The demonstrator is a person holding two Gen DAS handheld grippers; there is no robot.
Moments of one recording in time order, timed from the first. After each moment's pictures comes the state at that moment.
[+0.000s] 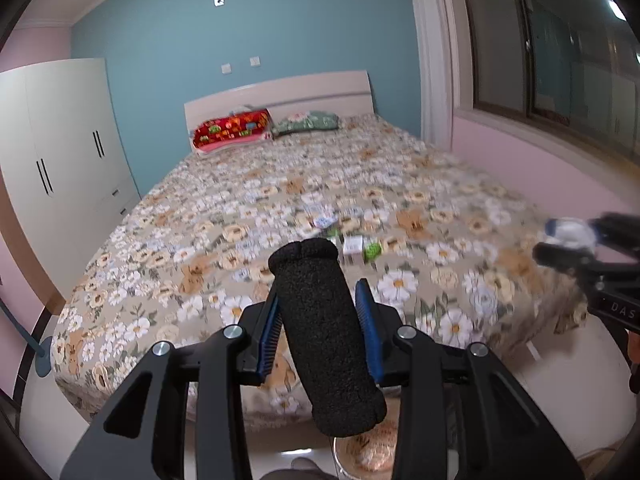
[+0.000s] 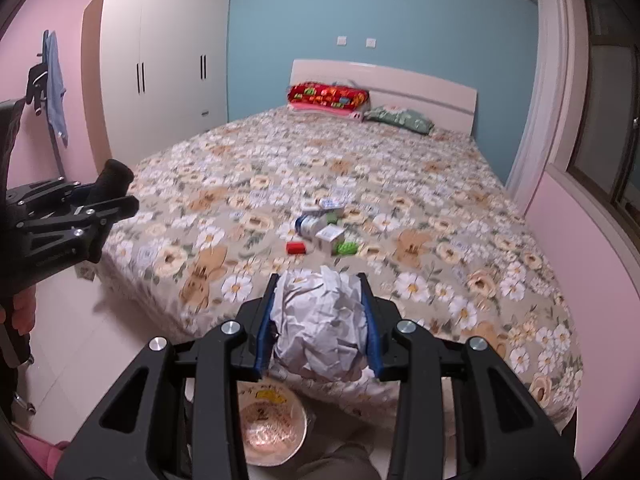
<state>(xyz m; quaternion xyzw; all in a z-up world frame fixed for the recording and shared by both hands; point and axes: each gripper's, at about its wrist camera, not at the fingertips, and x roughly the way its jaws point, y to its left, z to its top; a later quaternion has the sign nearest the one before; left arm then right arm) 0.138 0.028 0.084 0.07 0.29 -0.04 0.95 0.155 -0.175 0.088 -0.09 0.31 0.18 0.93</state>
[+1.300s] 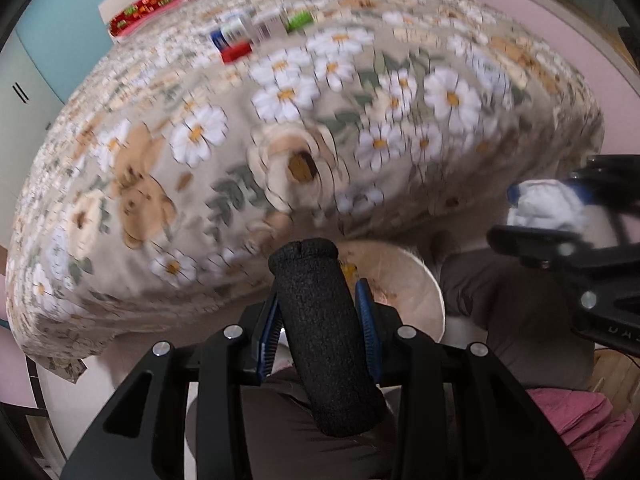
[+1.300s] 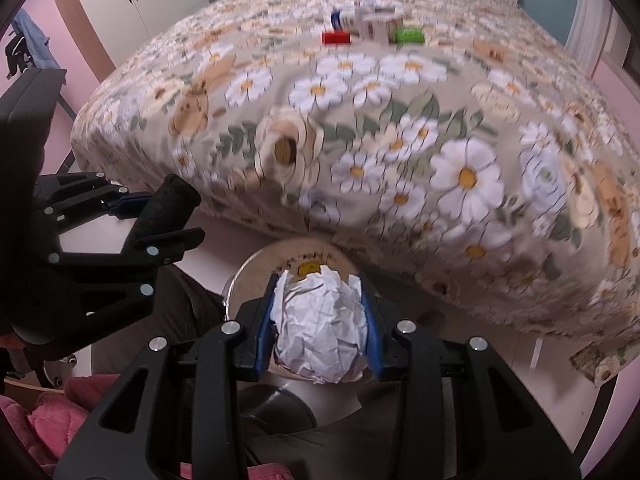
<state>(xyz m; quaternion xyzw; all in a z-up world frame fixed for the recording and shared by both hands) 0.166 -0.017 -0.156 0.13 0.54 -0.10 0.82 0.176 -0.146 -0.146 -0.07 0.54 0.22 0.81</state>
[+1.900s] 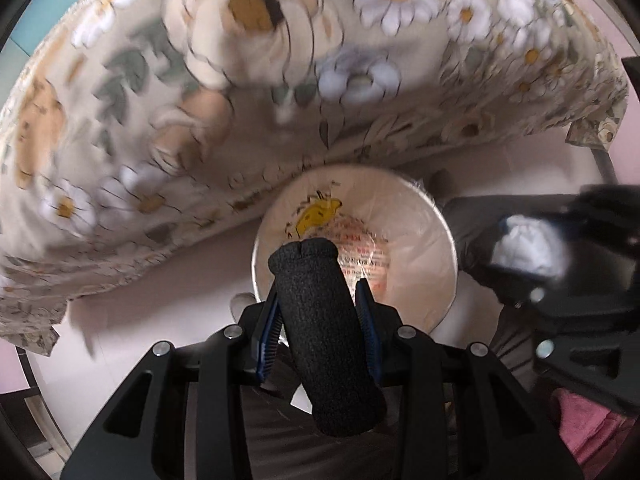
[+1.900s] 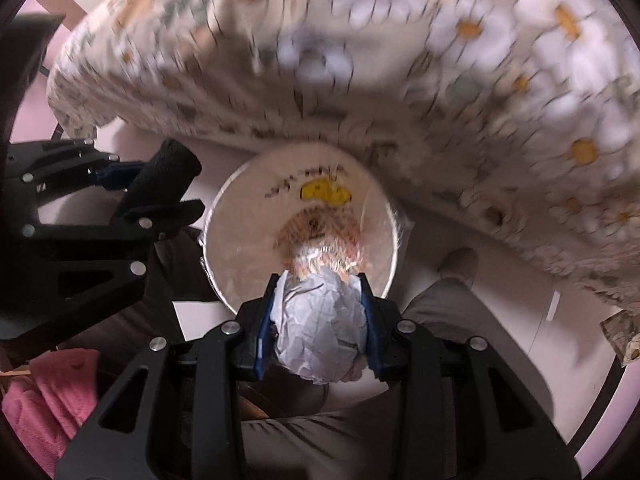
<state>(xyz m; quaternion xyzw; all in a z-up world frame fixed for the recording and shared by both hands) 0.184 -0.021 -0.265 0.11 0.65 -0.11 0.75 0.183 -0.132 -0.274 -0.08 0.65 0.21 0.72</state>
